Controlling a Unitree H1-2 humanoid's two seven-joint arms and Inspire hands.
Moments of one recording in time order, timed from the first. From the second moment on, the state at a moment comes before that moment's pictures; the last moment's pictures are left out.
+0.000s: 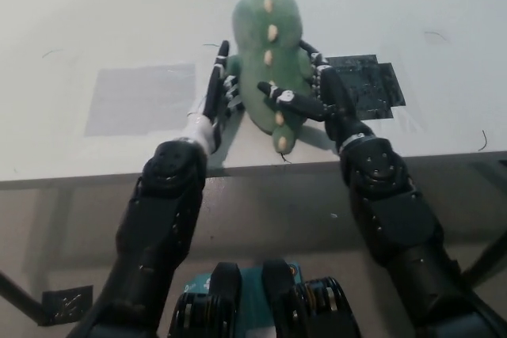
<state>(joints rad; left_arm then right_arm) -0.78 -0.01 0.05 0.71 -0.10 0.16 0.00 -0.82 0.05 0.07 0.80 0.01 -0.02 -0.01</state>
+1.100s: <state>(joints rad) -0.55 0.09 0.11 0.30 -0.15 0.30 -0.02 -0.83 0.14 0.19 0.80 -0.06 -0.07 -0.01</state>
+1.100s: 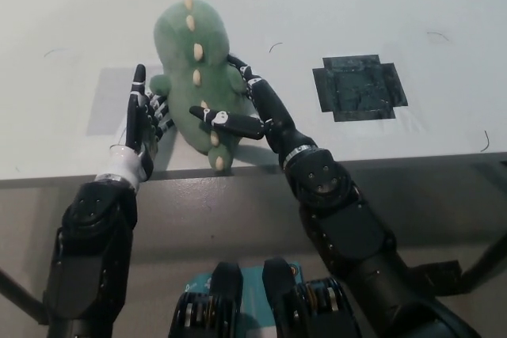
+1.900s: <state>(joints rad) -0.53 0.10 0.17 0.21 -0.16 0.35 -0.02 -0.86 0.17 0.20 0.78 -0.05 -0.03 0.00</state>
